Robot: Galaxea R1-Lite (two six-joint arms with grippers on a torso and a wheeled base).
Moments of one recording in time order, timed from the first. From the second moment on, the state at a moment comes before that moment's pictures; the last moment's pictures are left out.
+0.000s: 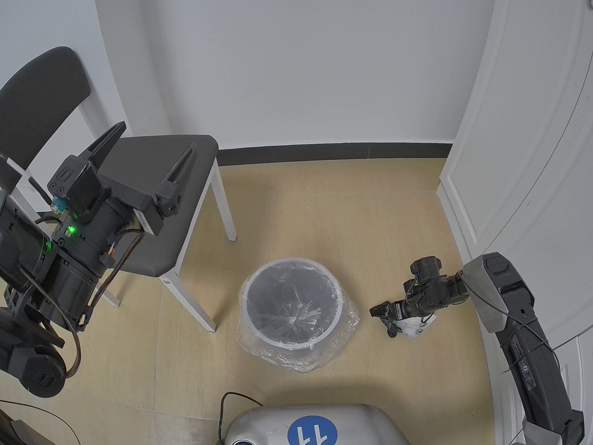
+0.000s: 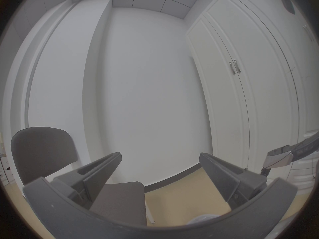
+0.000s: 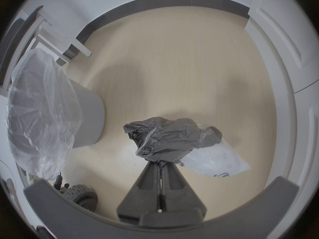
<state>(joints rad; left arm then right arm) -0.50 1.55 -0.44 -1.53 0.11 0.35 0.12 2.99 -2.00 -0.01 0.14 -0.06</state>
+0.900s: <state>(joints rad) -0.52 1.54 -0.43 -1.53 0.11 0.36 0.11 2.60 -1.58 -0.45 0.25 0.30</state>
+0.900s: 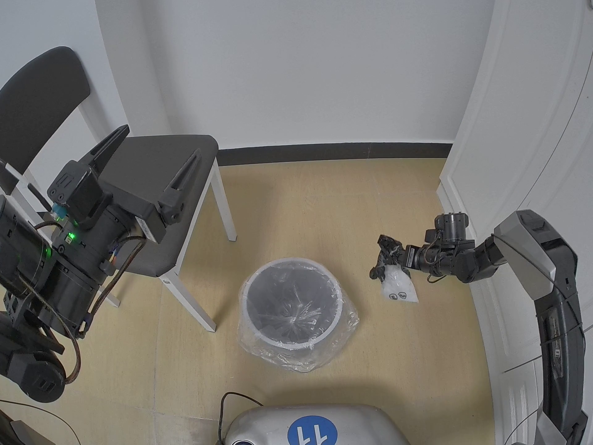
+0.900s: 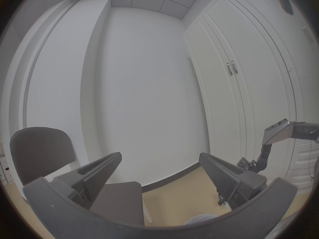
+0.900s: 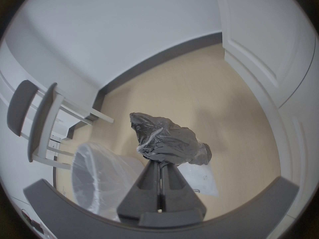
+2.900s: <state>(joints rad) -0.56 1.36 -0.45 -1.53 0.11 0.42 0.69 2.72 -1.36 -1.40 -0.01 0.60</state>
